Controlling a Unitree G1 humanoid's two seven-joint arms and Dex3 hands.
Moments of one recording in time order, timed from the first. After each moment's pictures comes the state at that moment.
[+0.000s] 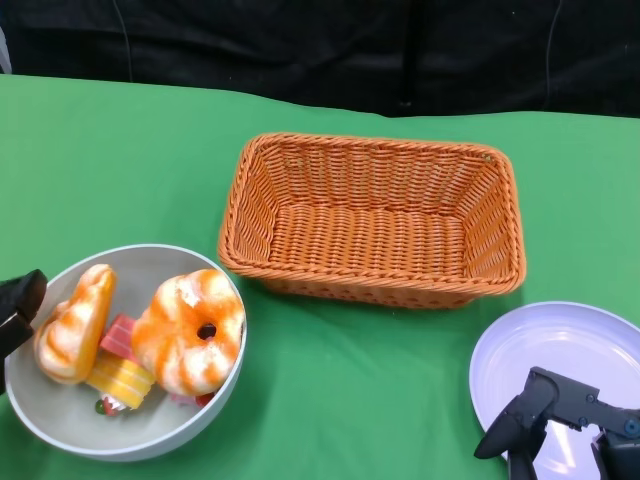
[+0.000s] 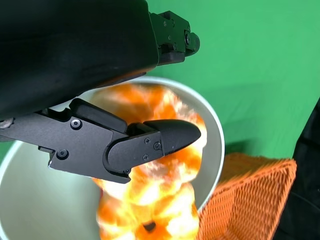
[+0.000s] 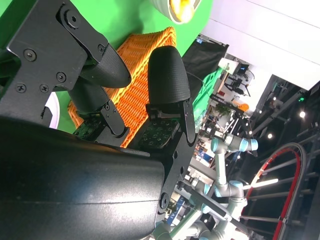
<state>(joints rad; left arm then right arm) -0.35 0.44 0.32 0.49 -0.32 0.77 -0.53 0.49 -0.05 0.15 -0.37 -0.36 -0.56 -0.15</state>
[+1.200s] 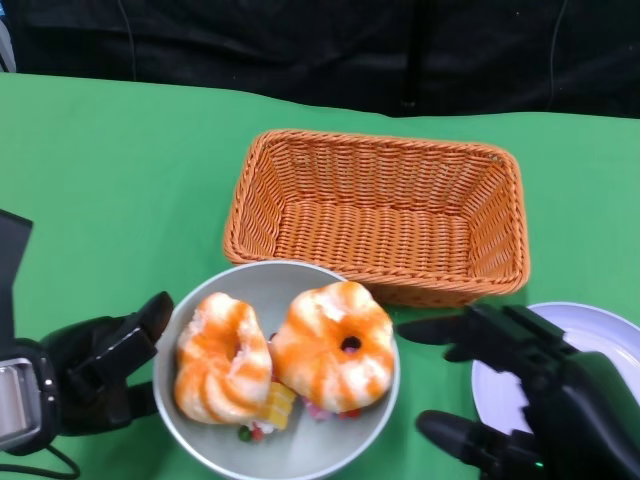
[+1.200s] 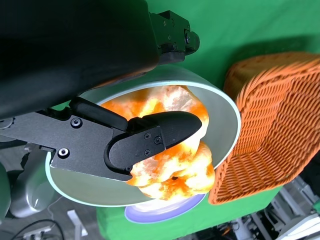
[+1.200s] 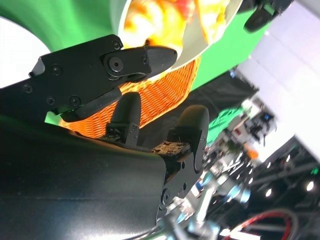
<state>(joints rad) -0.28 0.25 0.25 0.02 -0.51 1.28 -0.37 0.35 -0.12 0.23 -0.63 -0.67 -0.18 0.08</state>
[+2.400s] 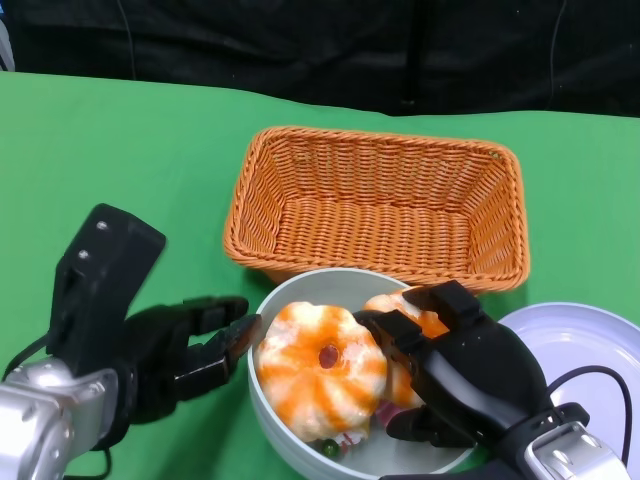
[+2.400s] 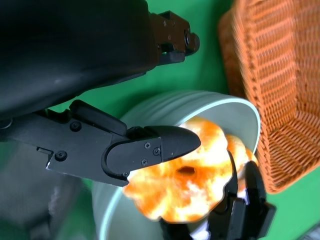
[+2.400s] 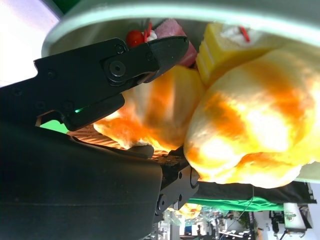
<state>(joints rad) -0.21 0.30 -0.11 -0.22 -0.32 1.00 -0.32 -0.05 -0.20 0.47 -0.10 -1.10 0.02 0.03</state>
